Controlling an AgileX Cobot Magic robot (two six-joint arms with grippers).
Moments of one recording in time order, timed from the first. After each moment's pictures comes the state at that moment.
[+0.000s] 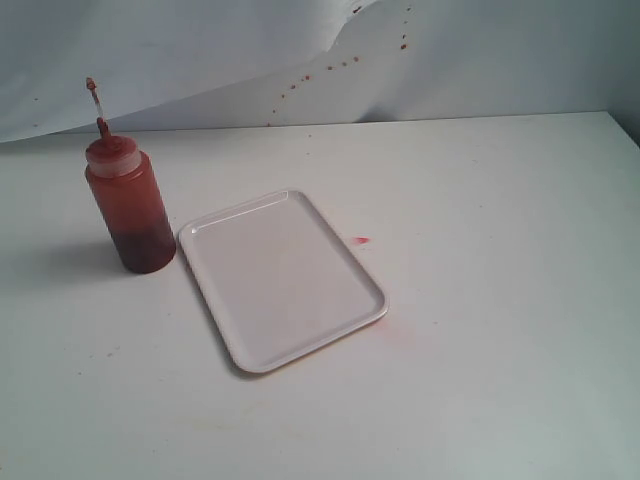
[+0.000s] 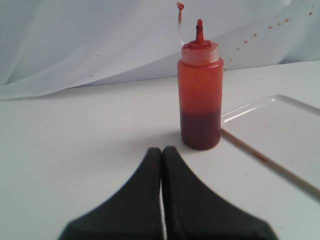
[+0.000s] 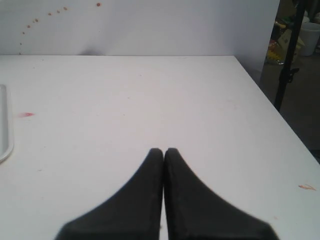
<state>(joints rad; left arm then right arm) -0.01 0.00 0.00 -0.10 0.29 0.16 -0.02 0.01 0.00 0.01 0.33 -0.04</state>
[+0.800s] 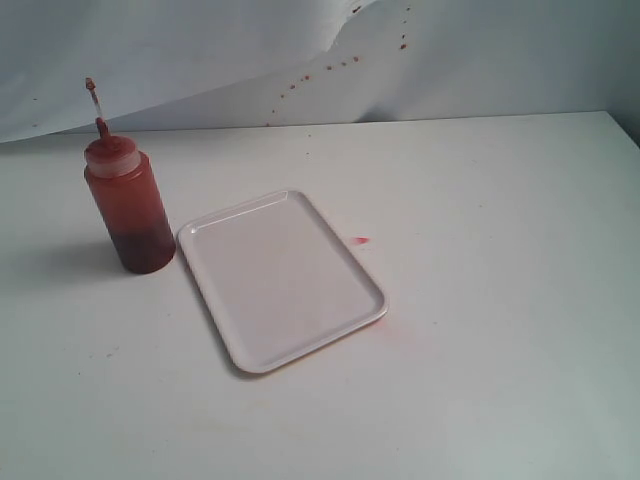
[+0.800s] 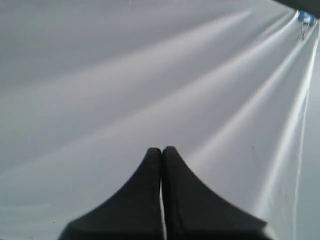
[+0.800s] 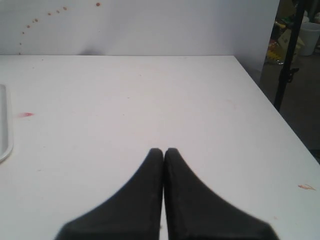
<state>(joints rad) -0.01 0.00 0.00 -0.30 -0.38 -0.16 -0.02 0.01 0.00 0.01 0.33 -0.04</state>
